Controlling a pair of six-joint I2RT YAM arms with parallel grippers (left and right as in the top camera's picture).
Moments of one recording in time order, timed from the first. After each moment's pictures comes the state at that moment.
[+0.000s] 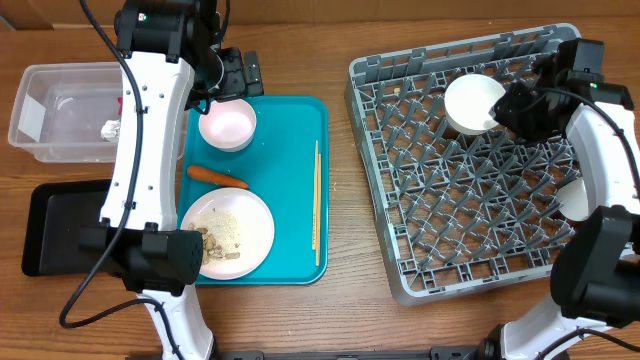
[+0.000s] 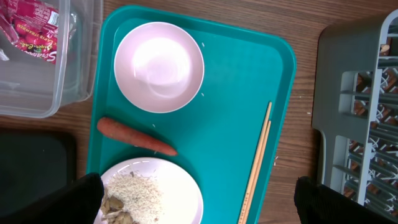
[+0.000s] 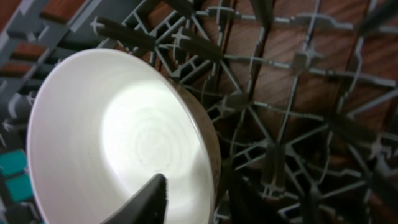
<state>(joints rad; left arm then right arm) -0.14 2.04 2.34 -1.56 0.02 -0.33 -0.21 1.84 1.51 -0.81 -0.29 0.32</state>
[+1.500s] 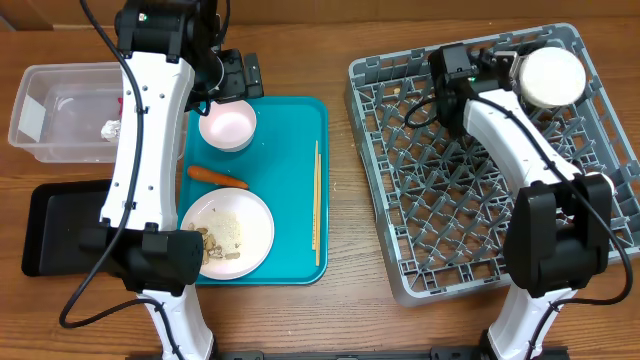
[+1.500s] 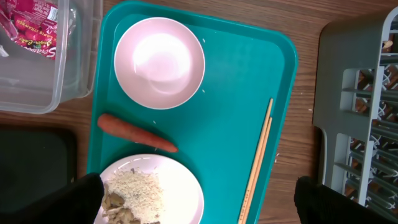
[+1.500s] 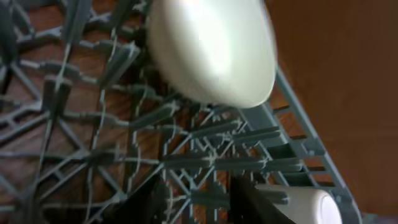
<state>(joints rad) -0.14 2.04 2.34 -1.58 0.02 -0.33 0.18 1.99 1.58 -0.92 0.93 0.44</state>
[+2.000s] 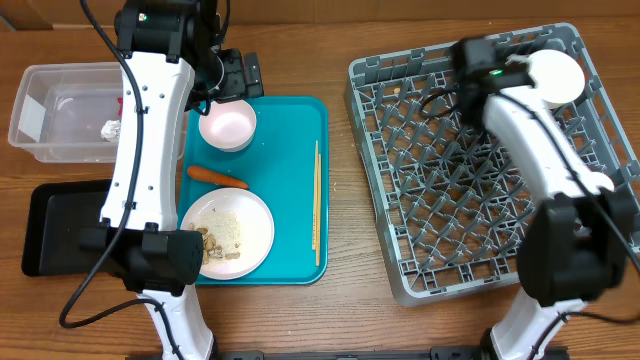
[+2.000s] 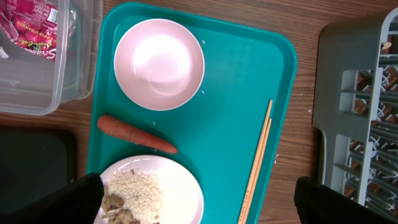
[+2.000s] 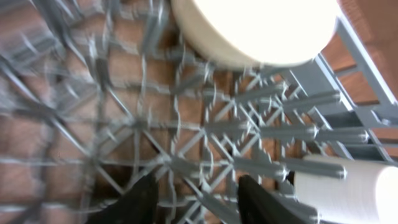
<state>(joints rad) -0.14 2.04 2.34 -1.57 0.02 -0.33 0.12 1.93 1.62 -0.99 0.62 0.50</state>
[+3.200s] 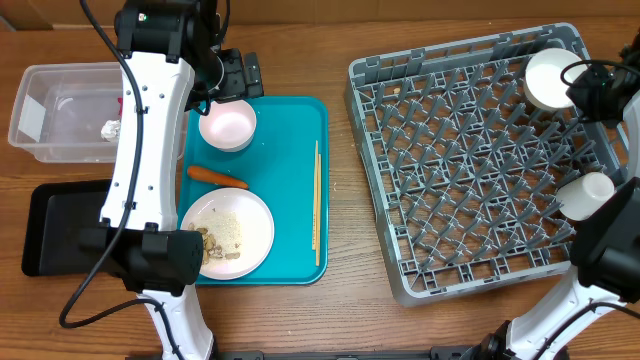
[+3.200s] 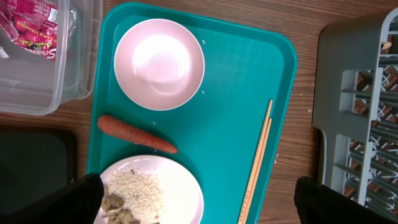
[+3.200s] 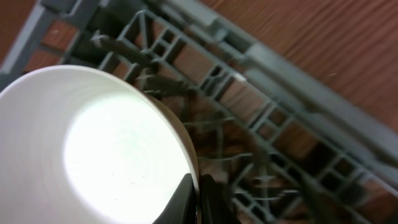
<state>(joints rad) -0.14 2.04 2.34 -1.57 0.02 -0.33 -0.42 2.02 1.78 -0.81 -0.05 0.36</state>
